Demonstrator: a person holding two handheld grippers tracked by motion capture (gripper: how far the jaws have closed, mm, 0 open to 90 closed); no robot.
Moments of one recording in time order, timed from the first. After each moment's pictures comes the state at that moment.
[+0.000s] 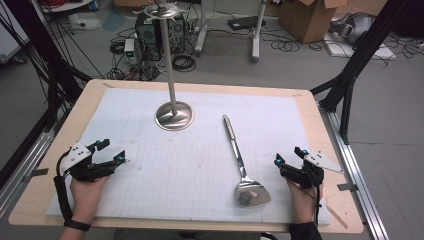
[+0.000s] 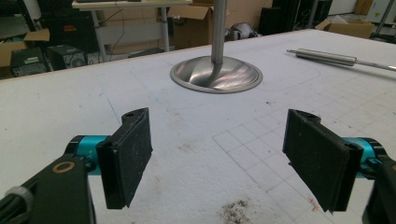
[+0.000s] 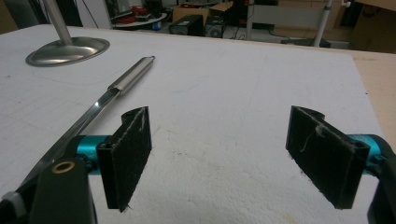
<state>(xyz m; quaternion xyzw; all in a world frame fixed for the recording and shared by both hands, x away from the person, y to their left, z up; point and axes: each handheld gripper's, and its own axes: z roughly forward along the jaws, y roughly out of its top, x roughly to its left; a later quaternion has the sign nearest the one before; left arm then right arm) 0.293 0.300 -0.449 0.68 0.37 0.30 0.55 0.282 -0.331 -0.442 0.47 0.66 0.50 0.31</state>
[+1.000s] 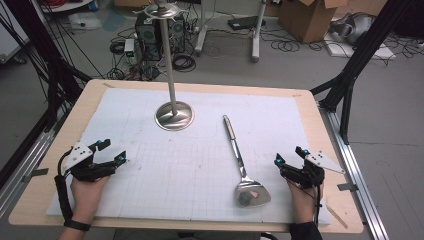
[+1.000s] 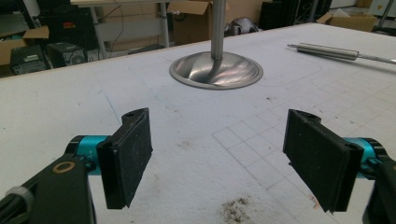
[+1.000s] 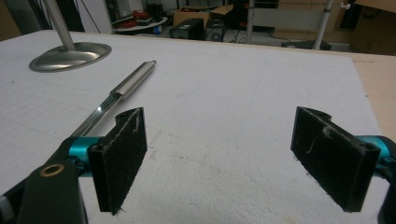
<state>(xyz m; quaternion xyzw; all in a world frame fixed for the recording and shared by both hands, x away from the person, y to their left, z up) 0.295 0.298 -0.449 0.69 0.37 0.30 0.55 0.282 -0.332 -0.440 0.47 0.65 0.50 0.31</state>
